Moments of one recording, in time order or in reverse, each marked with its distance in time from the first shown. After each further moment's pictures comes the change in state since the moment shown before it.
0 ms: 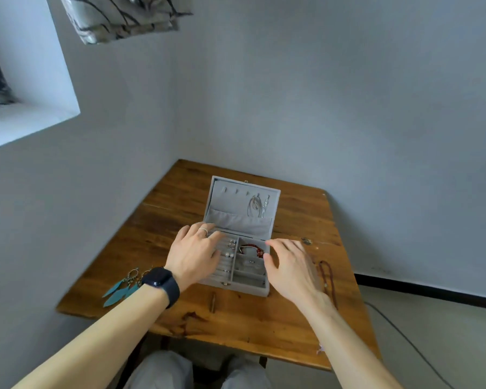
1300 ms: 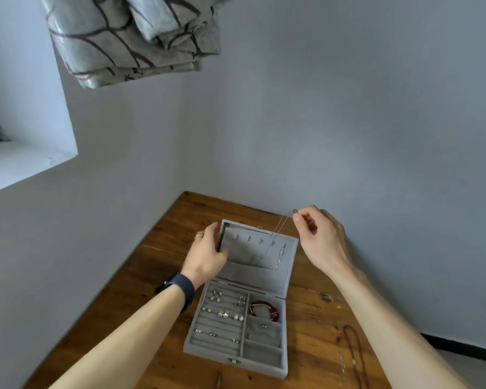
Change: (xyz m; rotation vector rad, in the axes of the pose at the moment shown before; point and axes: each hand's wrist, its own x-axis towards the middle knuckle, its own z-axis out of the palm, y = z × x) left_hand 0.121 -0.044 -0.003 -0.769 -0.006 -0.408; right_hand 0.169 0.006 -0.057 0.225 0.246 -0.003
